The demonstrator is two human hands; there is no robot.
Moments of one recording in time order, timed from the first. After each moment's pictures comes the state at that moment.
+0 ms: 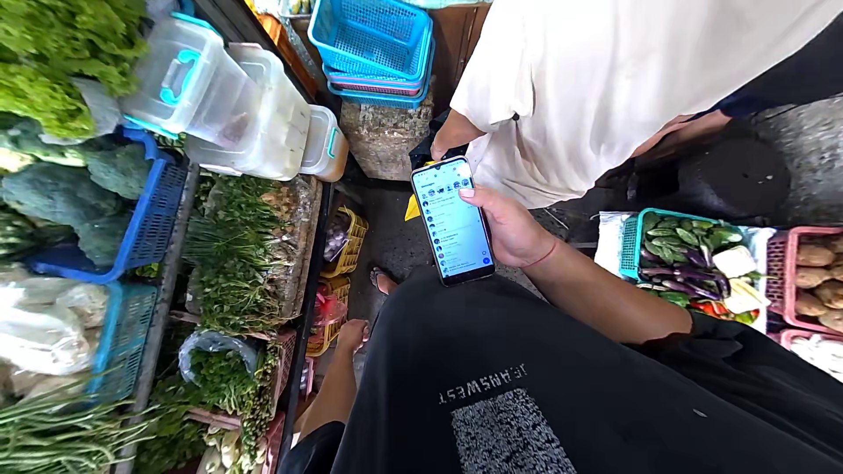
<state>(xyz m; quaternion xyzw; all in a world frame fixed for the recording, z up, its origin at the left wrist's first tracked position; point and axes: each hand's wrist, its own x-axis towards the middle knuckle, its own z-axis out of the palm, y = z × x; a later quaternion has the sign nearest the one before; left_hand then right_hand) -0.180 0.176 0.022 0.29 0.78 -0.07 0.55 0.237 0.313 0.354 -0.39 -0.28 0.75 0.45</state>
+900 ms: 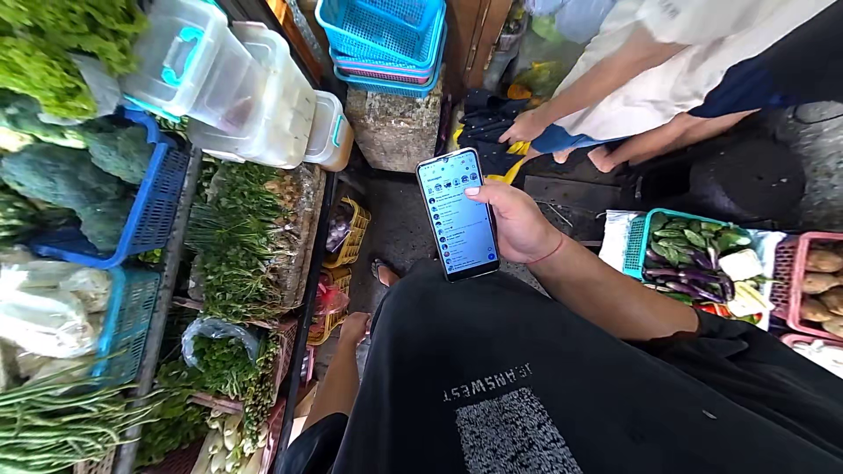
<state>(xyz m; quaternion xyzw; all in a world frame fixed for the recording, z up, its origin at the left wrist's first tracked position) -0.180 0.172 0.018 0.30 0.77 -0.08 0.55 0.229 0.318 0.355 -0.41 -0.28 0.74 0.46</state>
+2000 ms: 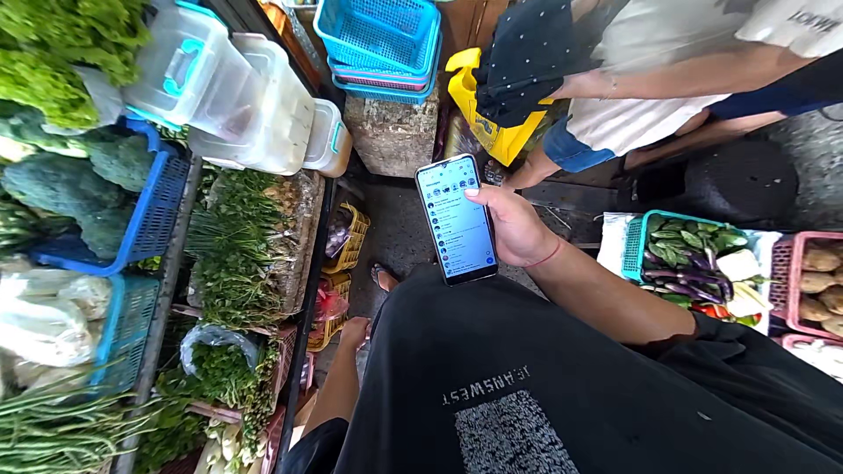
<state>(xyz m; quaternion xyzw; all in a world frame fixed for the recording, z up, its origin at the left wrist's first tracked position) -0.175 0.177 0.029 0.32 0.77 -0.10 0.54 0.230 0.316 0.357 -0.41 -0.28 0.73 0.47</state>
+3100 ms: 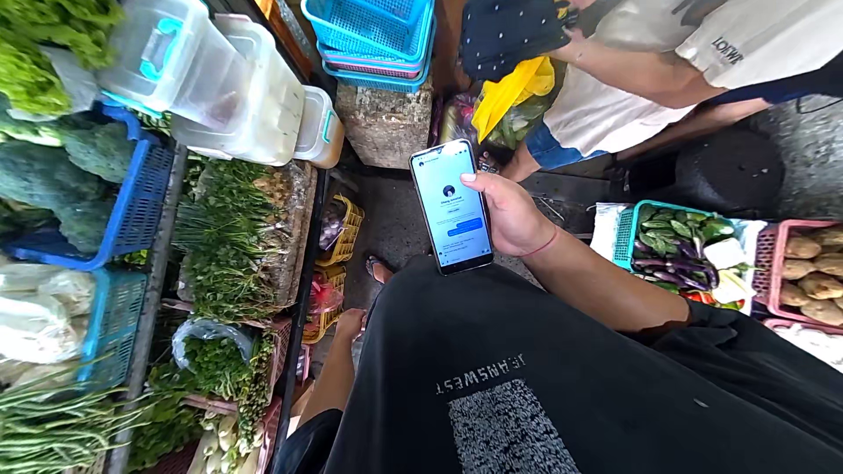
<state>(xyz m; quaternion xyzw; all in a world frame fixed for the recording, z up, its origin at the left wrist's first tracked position) -0.177 0.172 0.019 0.32 0.77 -0.09 0.55 0.233 0.315 0.355 -0.40 -0.27 0.74 0.48</state>
